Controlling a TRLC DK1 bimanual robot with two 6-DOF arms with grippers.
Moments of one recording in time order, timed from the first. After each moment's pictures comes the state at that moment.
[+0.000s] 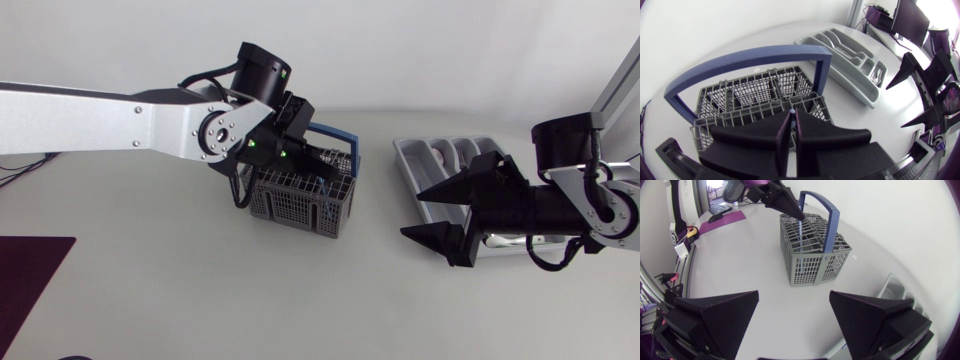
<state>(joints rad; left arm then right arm) -0.59 1.79 1.29 -0.21 0.11 0.03 0.09 1.25 0.66 -0.23 -0.70 -0.65</state>
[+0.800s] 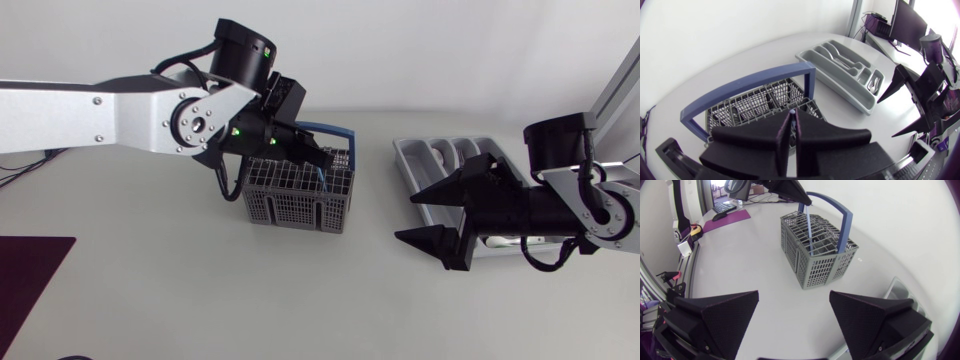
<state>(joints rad) -0.58 1.71 1.27 -0.20 0.11 0.03 0.13 1.25 0.66 -0.23 -0.70 -0.65</state>
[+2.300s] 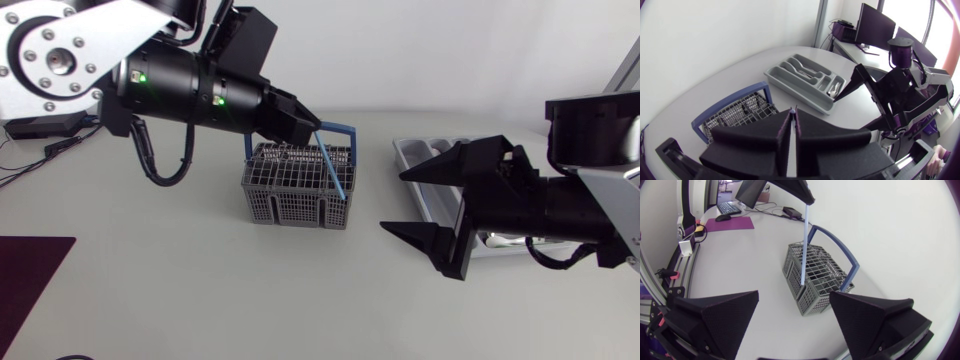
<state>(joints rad) -0.60 1.46 1.30 -0.42 0.33 0.08 0.34 1.03 0.67 -0.21 -0.54 -0.60</state>
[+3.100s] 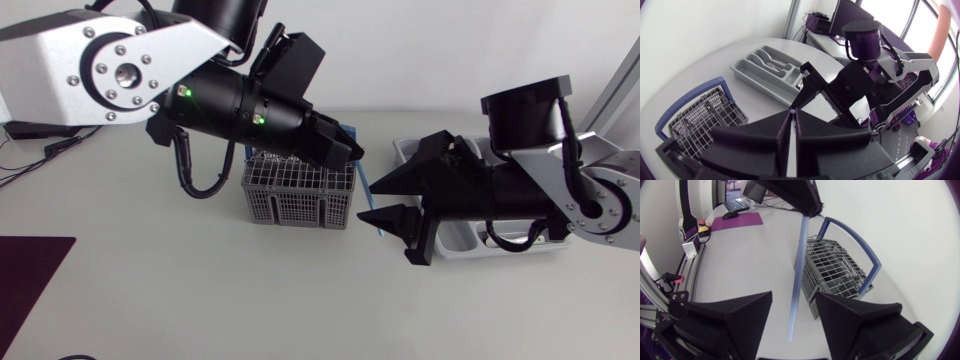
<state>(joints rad) -0.68 1.54 1.33 -0.43 0.48 0.05 0.41 1.24 0.77 -0.20 -0.54 -0.57</state>
